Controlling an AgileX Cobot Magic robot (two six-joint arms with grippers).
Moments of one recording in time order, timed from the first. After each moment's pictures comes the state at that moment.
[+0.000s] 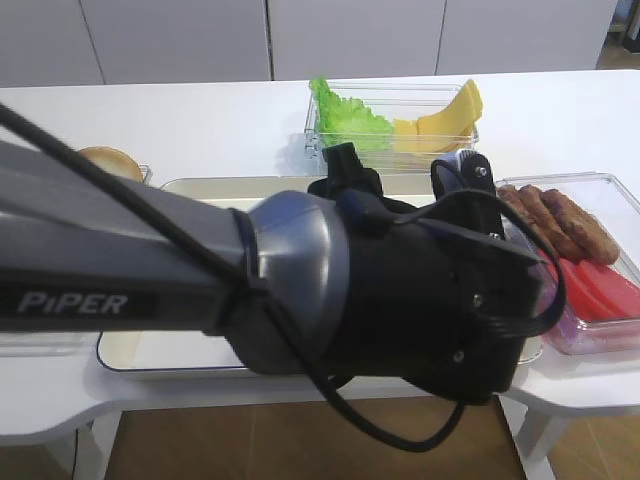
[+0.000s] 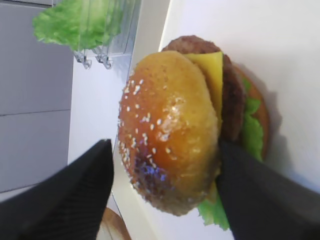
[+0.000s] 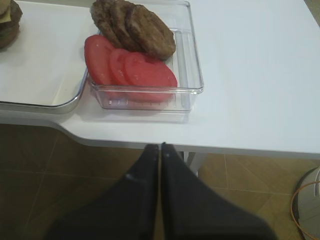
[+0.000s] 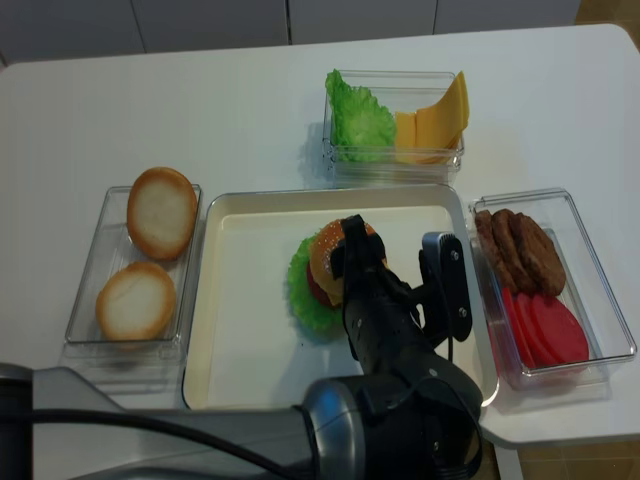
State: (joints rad) left arm -1.19 1.97 -1.41 1.21 1.19 -0.64; right arm 0.01 -0.02 -0.47 0.09 1.14 -0.13
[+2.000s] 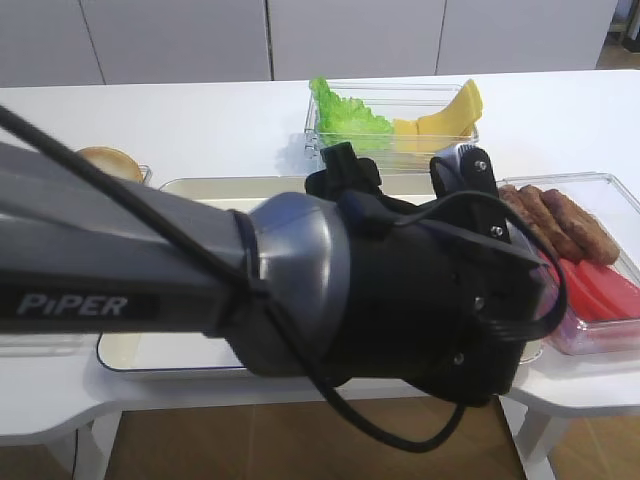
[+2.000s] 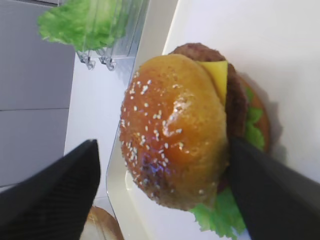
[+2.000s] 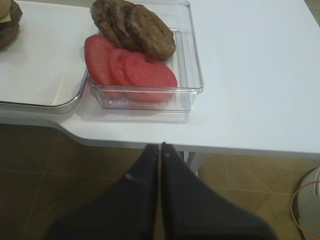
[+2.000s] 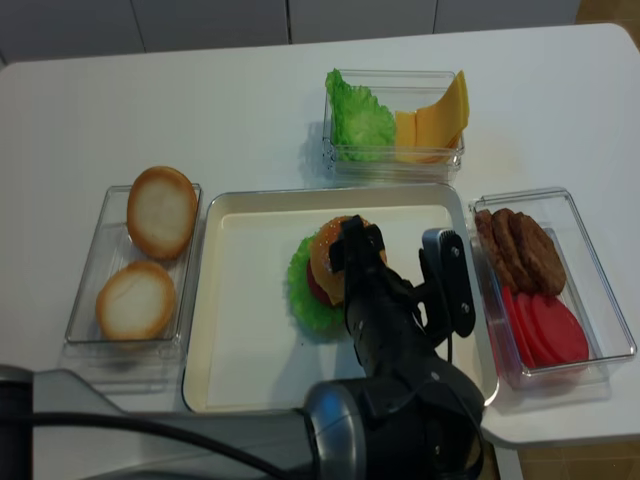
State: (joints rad) left arm -1.19 1.97 -1.41 1.22 1.18 -0.70; right arm 0.01 -0.02 -0.47 0.09 1.14 -0.13
